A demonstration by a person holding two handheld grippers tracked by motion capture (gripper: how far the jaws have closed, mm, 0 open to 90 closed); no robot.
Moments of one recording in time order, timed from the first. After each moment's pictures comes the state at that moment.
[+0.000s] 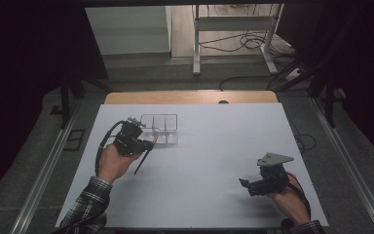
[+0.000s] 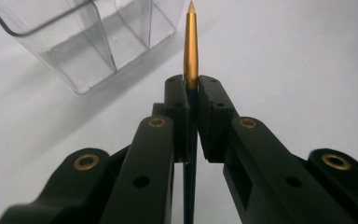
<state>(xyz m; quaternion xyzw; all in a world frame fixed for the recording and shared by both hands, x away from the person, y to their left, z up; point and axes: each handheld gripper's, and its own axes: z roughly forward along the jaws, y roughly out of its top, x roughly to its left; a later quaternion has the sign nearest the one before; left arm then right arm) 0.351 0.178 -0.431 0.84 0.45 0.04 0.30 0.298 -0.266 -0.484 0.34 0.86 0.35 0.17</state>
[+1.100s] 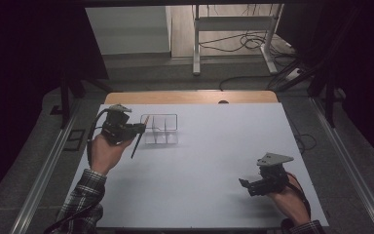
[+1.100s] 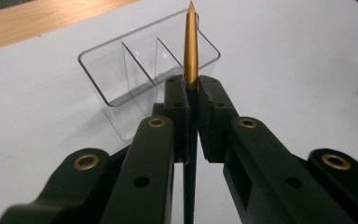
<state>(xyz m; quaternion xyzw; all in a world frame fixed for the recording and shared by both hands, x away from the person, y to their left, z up) 0.354 0.204 -0.397 0.79 0.47 0.11 0.37 0.299 -0.266 -0.484 0.34 0.86 0.35 0.17</state>
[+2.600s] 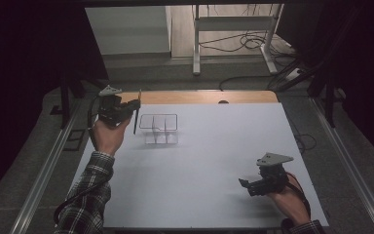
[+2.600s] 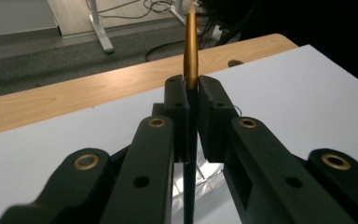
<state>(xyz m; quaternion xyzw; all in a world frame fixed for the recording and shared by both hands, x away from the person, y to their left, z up) 0.388 0.219 -0.384 0.71 0.50 0.20 0.46 0.299 -0.265 -0.484 0.34 0.86 0.35 0.17</state>
